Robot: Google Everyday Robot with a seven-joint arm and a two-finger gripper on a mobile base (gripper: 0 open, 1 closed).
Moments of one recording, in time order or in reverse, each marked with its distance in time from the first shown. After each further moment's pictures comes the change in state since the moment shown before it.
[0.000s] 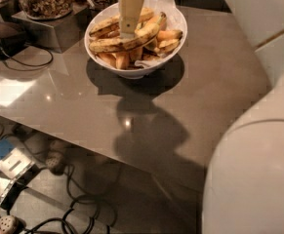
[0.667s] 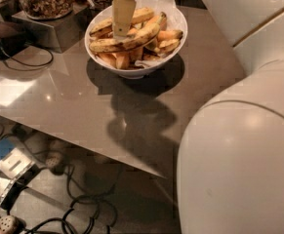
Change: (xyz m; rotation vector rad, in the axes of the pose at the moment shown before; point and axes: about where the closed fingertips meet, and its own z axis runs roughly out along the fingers) arm -0.010 -0.011 0.031 -0.050 -0.005 0.037
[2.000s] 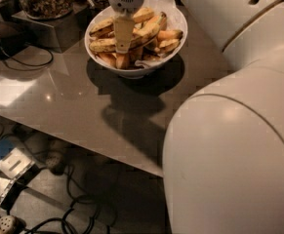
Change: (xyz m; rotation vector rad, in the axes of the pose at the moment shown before) arm 0.014 0.010 0.049 -0.099 0.076 0.024
